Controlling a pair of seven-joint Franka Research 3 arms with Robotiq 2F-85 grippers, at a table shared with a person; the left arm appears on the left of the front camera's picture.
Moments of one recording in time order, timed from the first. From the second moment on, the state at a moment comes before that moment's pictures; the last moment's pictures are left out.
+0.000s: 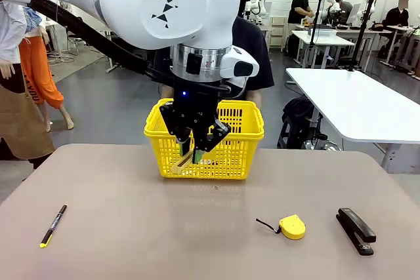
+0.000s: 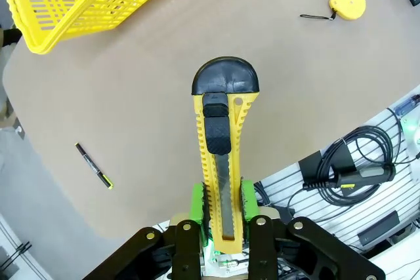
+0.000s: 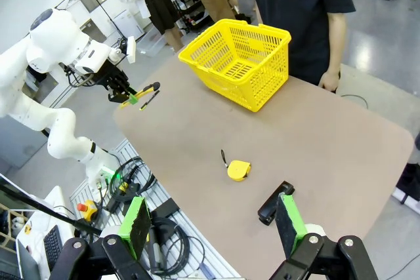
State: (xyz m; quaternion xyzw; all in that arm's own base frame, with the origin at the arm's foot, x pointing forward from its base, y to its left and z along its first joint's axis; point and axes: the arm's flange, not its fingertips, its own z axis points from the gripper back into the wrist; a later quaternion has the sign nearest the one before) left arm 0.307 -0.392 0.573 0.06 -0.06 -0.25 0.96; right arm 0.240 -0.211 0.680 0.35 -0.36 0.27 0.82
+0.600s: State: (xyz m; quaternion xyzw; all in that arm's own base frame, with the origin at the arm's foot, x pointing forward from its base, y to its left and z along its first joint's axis) left arm 0.318 -0.388 0.573 0.07 -0.06 -0.27 0.96; right arm 0.240 -0.211 0.680 0.35 -0.36 0.27 0.82
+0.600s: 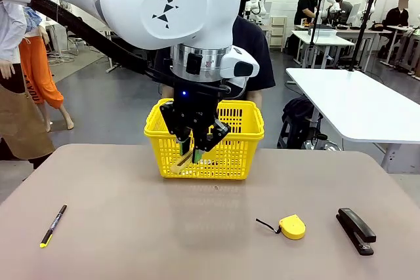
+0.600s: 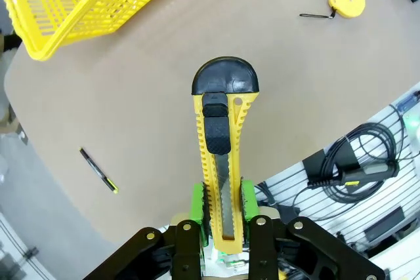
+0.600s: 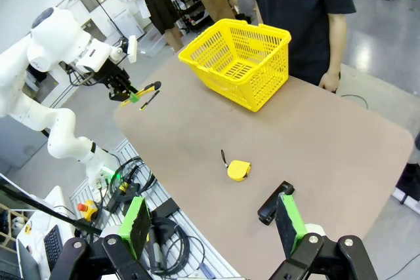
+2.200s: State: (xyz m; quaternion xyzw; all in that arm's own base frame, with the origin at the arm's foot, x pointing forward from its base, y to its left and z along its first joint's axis) left arm 0.560 -0.352 0.576 0.02 -0.05 -0.40 0.92; right arm 0.240 -0.211 0.680 0.35 -0.36 0.27 0.82
